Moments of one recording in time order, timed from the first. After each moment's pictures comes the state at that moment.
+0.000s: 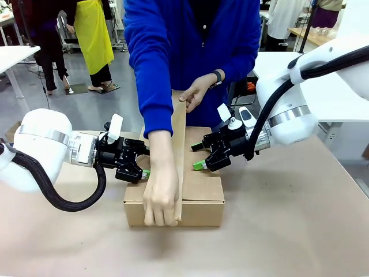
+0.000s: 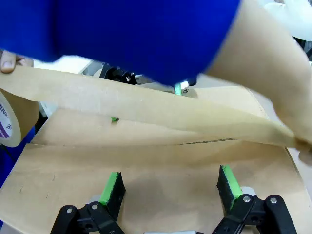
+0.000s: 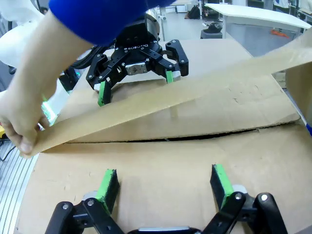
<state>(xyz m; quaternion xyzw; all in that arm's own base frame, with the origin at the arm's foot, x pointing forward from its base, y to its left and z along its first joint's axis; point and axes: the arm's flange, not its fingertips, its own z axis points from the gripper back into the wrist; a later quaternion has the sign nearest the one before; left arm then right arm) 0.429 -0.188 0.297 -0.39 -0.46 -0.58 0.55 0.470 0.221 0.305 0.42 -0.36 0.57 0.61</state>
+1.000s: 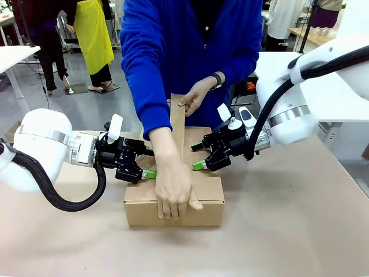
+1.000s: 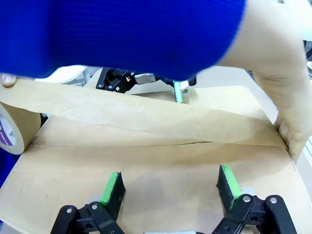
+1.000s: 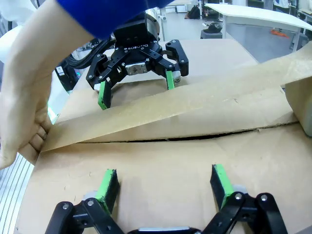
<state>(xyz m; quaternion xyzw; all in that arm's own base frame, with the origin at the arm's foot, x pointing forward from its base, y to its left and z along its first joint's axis) 0.429 -0.188 0.297 -0.39 -0.46 -0.58 0.55 0.470 0.221 0.305 0.42 -0.36 0.57 0.61</state>
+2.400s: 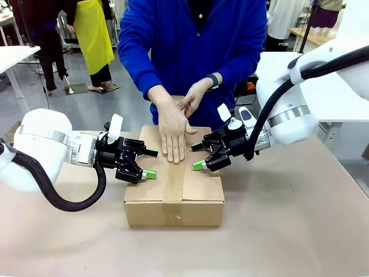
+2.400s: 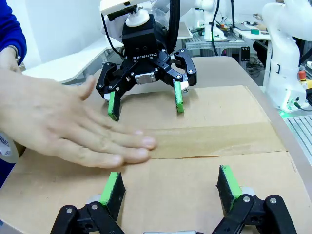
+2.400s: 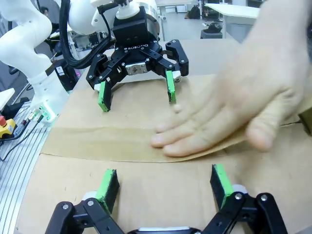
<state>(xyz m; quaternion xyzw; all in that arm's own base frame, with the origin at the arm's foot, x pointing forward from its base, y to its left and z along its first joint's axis) 0.429 -0.188 0.297 -0.39 -0.46 -0.58 0.55 0.469 0.221 0.305 0.42 -0.36 0.57 0.61</state>
